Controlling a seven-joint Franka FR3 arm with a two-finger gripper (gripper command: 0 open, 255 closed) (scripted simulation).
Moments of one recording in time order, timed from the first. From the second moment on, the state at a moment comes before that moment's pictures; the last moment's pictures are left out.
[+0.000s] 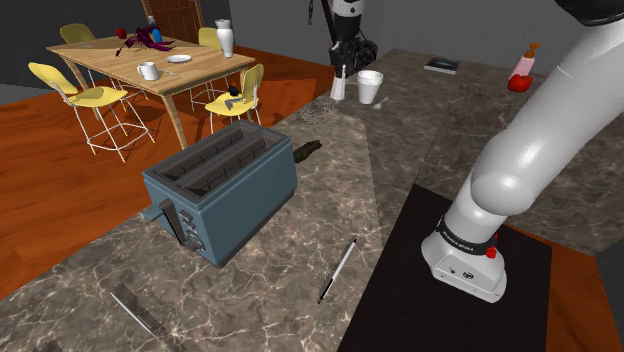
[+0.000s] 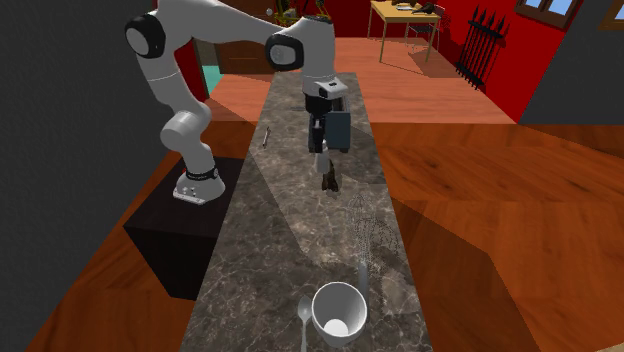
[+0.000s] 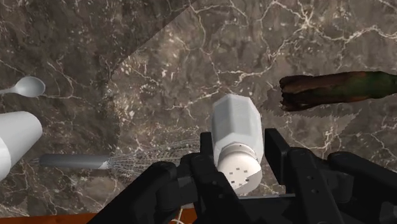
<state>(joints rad) 0.01 -0.15 -0.21 -1.97 -0.13 1.89 -0.19</state>
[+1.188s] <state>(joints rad) 0.17 -0.44 0.07 -2.24 -0.09 1.82 0.22</state>
